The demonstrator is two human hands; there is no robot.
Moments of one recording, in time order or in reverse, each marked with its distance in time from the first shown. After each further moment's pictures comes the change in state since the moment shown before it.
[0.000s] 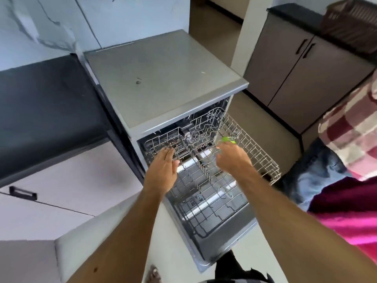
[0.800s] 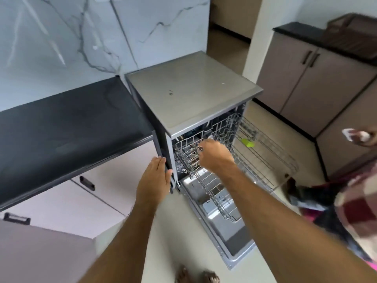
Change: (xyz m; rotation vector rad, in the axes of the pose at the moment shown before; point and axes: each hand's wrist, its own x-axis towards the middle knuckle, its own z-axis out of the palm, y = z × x) left_hand -0.134 -0.095 -0.100 0.074 0.117 -0.052; right_hand -0.097 -0.190 -0.020 0.057 0.162 -0.156
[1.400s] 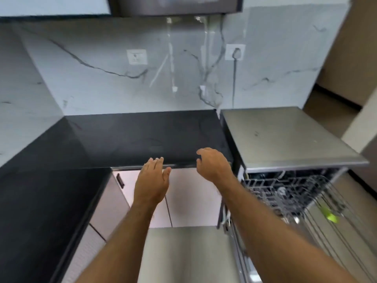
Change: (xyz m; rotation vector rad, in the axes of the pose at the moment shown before) left_hand -0.128 -0.102 -0.155 0.025 0.341 -0.554; right_hand -0.021 -0.237 -0.027 0.128 0.043 -0.528
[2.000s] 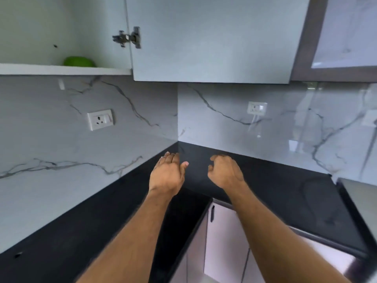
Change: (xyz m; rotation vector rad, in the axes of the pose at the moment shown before) left_hand -0.037 -0.220 -0.240 0.294 0.340 -0.277; right_hand 0.041 -0.352 0.021 0.062 0.041 -0.400
